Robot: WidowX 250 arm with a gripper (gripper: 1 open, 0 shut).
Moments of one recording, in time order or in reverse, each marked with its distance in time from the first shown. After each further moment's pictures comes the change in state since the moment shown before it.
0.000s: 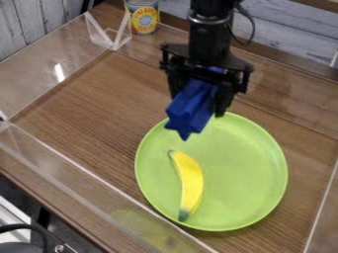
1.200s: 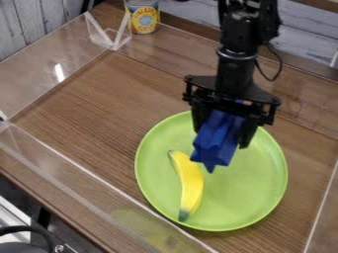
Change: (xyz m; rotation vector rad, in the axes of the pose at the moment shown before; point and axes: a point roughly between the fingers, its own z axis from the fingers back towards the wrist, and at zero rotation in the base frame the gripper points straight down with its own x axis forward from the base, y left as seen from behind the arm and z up) arm -0.009 -0.036 -0.023 -0.005 0.045 0.045
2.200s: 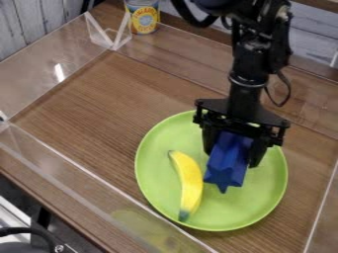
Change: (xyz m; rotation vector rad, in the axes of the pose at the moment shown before) arm 0.001 -0.021 -0.025 0.013 0.009 0.039
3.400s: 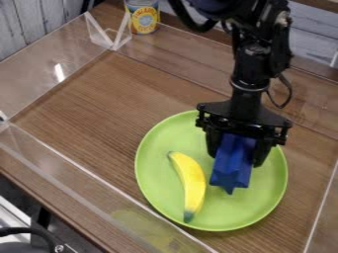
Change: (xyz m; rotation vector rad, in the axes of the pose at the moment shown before) arm 0.001 -0.007 -0.012 -0.004 -0.022 0.043
